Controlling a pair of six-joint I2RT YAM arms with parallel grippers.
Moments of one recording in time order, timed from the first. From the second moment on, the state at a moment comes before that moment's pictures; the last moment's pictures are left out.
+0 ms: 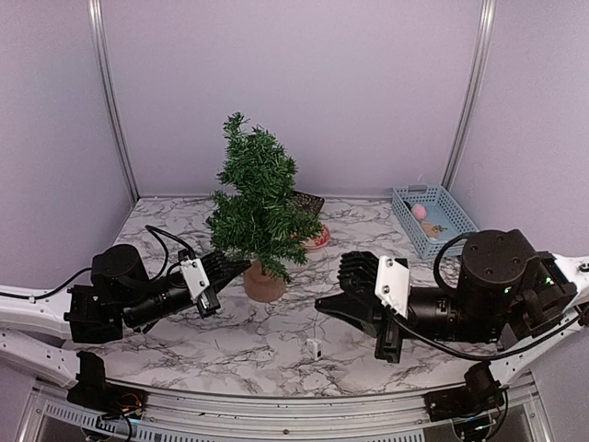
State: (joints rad) left arm -1.22 1.00 0.59 0.40 -0.20 0.60; right arm 1.69 1.07 1.16 -0.40 0.42 -0.17
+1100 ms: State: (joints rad) left arm -0.96 0.99 0.60 0.58 -0.33 0.18; right arm 1.09 1.53 1.65 0.09 0.44 -1.00
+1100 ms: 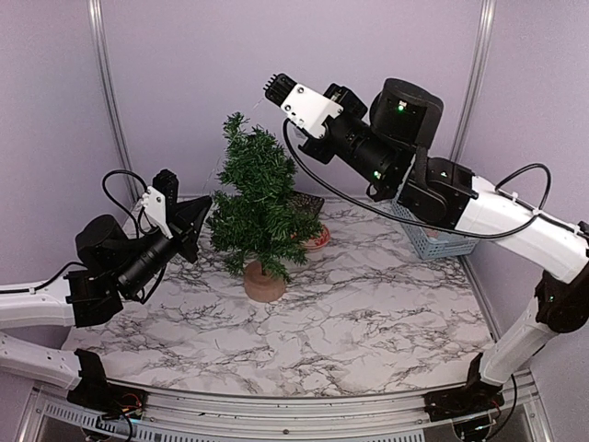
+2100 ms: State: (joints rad) left arm -0.76 1.12 0.81 0.53 -0.47 -0.02; right arm 0.82 1.97 2.10 0.05 0.15 -1.02
